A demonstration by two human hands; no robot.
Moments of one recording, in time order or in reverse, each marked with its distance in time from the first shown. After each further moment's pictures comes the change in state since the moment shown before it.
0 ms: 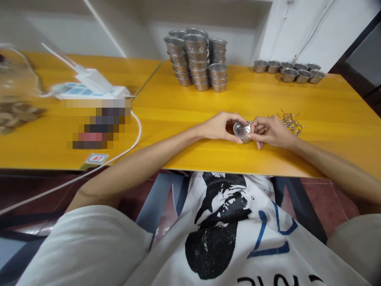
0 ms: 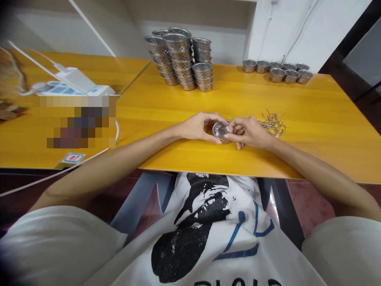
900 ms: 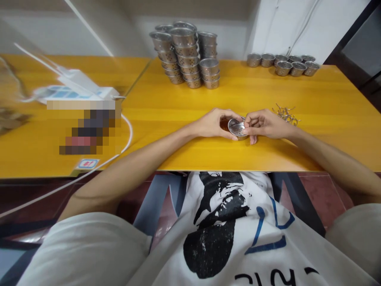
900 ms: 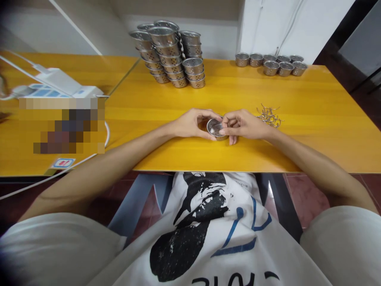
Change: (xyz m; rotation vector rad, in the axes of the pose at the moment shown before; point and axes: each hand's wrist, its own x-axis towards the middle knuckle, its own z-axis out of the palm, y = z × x) left_hand 0.002 -0.004 -0.001 -0.006 0.014 -0.034; right_hand 0.010 -0.003 -0.015 0.167 -0.171 0.076
